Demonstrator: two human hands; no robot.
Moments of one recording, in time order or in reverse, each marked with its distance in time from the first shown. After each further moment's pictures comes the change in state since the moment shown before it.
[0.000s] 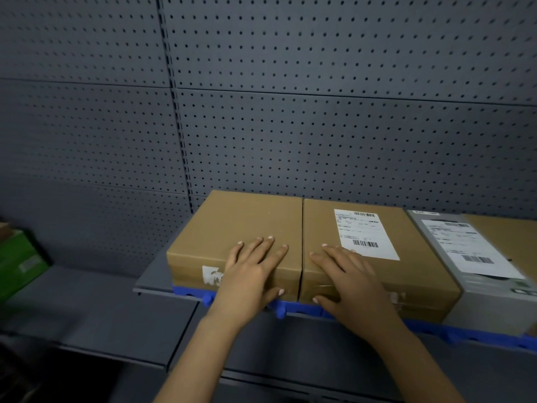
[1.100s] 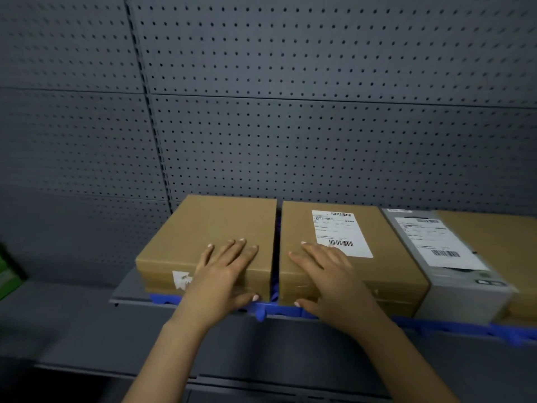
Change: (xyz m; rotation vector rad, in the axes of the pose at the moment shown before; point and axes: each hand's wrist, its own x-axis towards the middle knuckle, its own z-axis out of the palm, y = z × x) left_hand -0.001 -0.013 -0.007 -0.009 -0.037 0.010; right_hand 0.002 0.005 -0.022 -0.003 -0.092 -0.084
